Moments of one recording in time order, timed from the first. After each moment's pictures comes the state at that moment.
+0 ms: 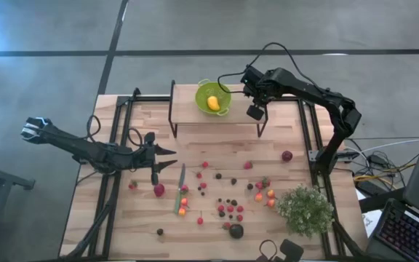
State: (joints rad) left arm -0.30 0.73 0.40 0.13 -0.49 -0.03; right arm -0.61 1.72 1.58 -1.16 0.28 -0.14
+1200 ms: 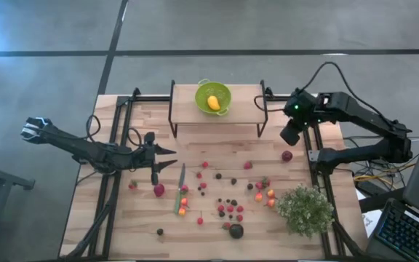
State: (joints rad) left arm -0.30 0.73 0.40 0.15 -0.49 -0.01; right arm -0.41 1.07 1.22 -1.37 0.12 0.28
